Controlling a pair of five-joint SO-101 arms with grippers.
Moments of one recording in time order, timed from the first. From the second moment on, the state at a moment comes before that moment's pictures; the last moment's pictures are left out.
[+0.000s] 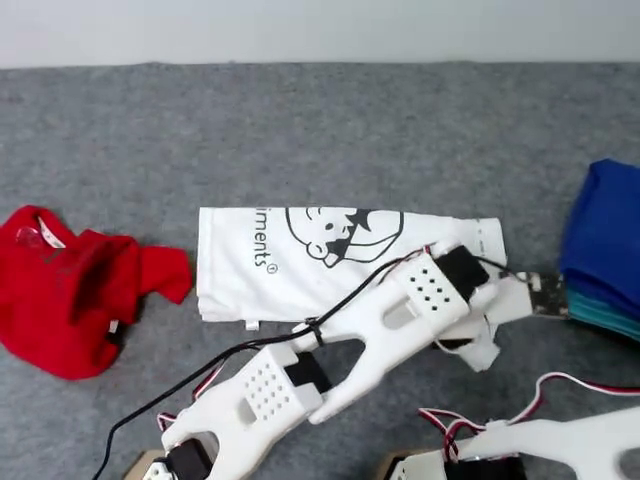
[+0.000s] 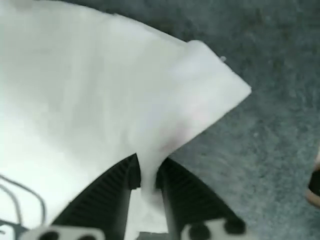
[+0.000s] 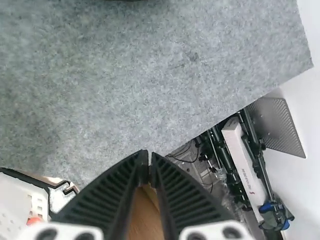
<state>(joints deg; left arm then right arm) 53.6 49.1 -49.8 98.9 -21.2 77.1 -37.0 6.0 100.5 56.4</state>
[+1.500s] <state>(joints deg) 30.8 58.2 -63.4 98.9 -21.8 78.1 -37.1 6.2 100.5 56.5</state>
